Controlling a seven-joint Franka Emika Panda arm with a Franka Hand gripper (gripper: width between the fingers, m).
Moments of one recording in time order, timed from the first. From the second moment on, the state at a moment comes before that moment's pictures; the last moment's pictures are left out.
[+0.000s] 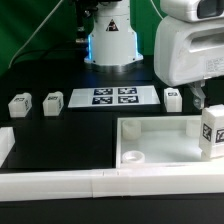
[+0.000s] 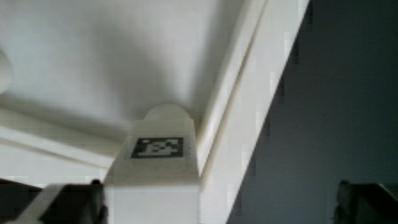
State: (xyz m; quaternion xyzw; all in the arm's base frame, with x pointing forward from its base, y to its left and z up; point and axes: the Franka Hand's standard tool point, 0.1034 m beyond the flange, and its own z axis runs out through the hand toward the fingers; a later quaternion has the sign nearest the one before) arm 0.617 0.133 0.104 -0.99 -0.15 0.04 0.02
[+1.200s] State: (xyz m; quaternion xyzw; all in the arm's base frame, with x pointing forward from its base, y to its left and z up) arm 0.631 0.122 0.074 -0.99 -0.14 0.04 0.03
